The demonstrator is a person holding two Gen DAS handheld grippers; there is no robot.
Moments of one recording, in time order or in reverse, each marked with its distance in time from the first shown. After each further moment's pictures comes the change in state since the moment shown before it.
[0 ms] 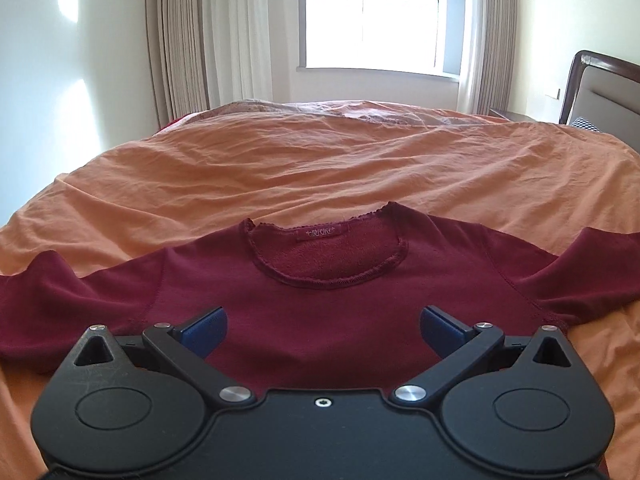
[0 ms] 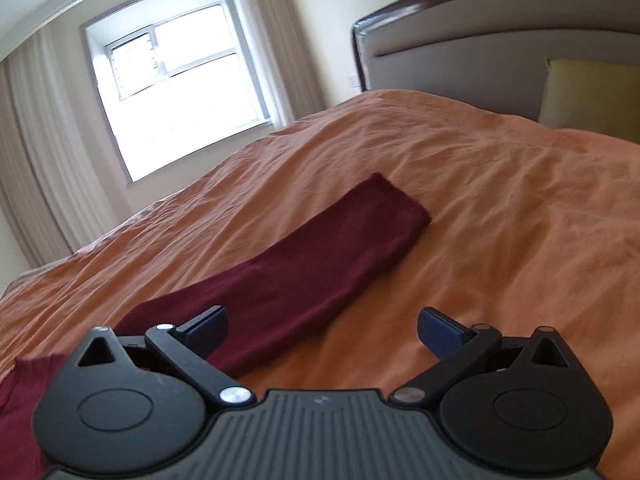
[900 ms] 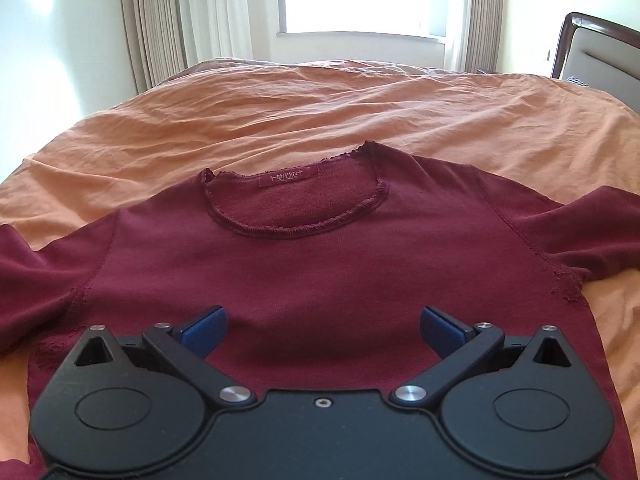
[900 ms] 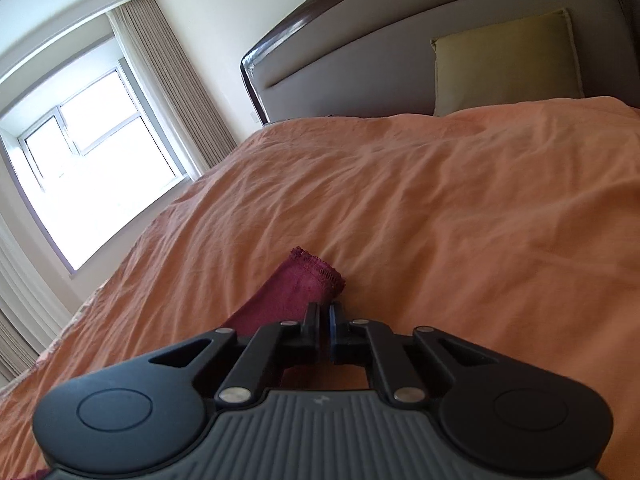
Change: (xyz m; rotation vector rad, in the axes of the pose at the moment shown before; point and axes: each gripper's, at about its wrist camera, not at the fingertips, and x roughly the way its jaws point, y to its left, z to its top) left arm 0.038 -0.017 -0.022 0.045 0.099 -0.041; right arm -0.003 -0.071 0.021 0.261 -0.079 -0.155
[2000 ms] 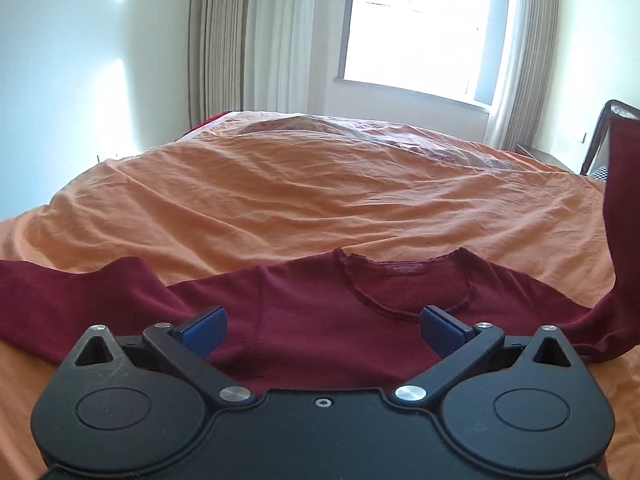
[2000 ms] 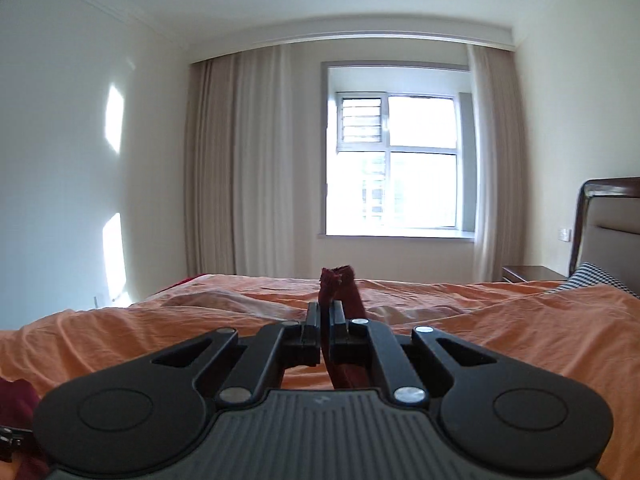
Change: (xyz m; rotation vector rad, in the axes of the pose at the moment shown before) left arm -0.092 0.128 0.032 -0.172 -0.132 0.061; right arm -0.195 0.368 -0.116 -0.734 -0.172 0.719
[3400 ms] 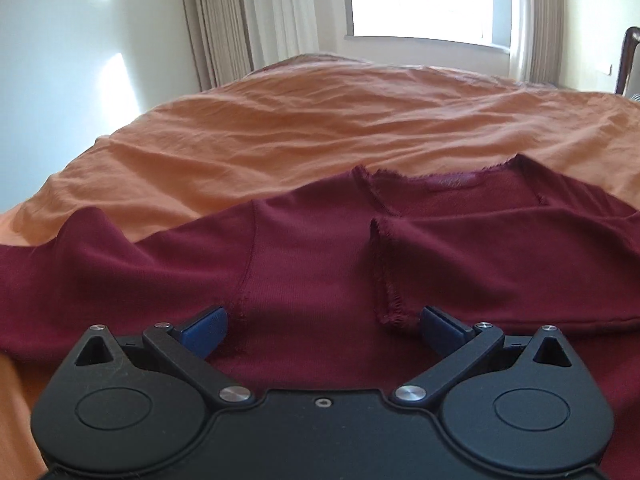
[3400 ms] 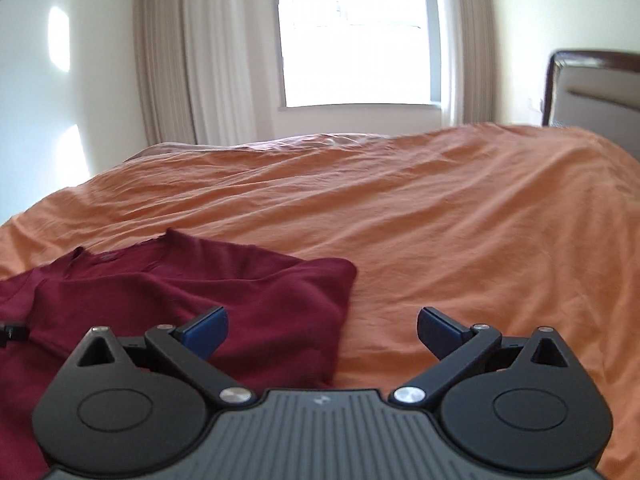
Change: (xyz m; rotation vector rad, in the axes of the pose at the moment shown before) left arm 0.109 -0.020 -0.056 0.115 0.123 0.138; right arm -0.012 -0.113 -0.144 0.169 0.392 -0.114
